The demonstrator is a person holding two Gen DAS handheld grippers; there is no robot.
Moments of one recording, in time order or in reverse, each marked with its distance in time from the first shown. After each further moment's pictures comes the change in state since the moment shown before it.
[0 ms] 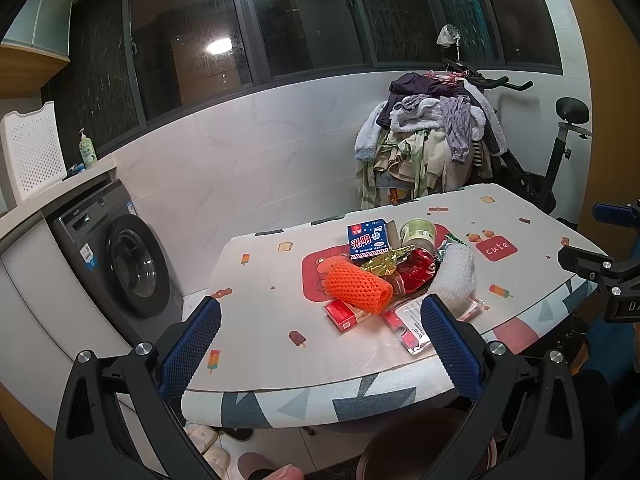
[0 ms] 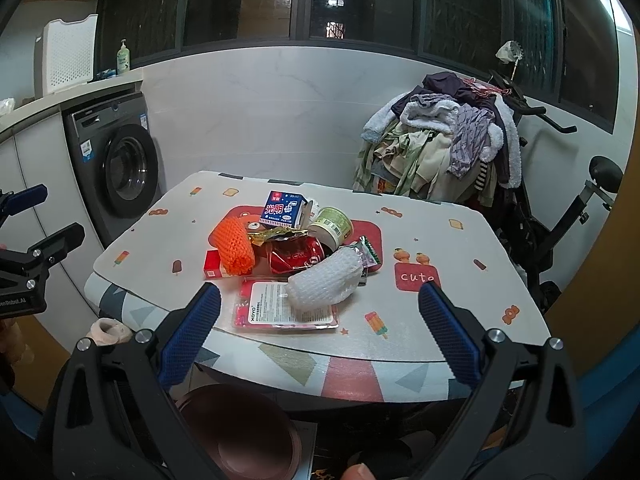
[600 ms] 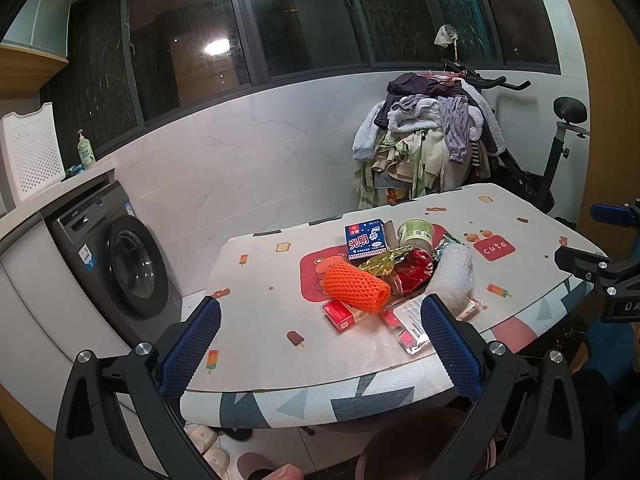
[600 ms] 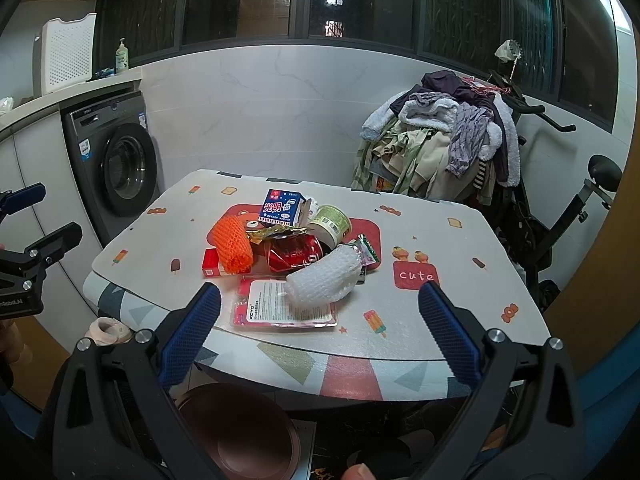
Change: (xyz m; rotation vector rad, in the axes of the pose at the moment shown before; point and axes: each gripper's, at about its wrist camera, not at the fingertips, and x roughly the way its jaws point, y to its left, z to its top) left arm 0.000 -0.001 0.000 0.000 0.001 0.000; right arm 0.000 -0.001 -0.001 -0.002 0.001 0.001
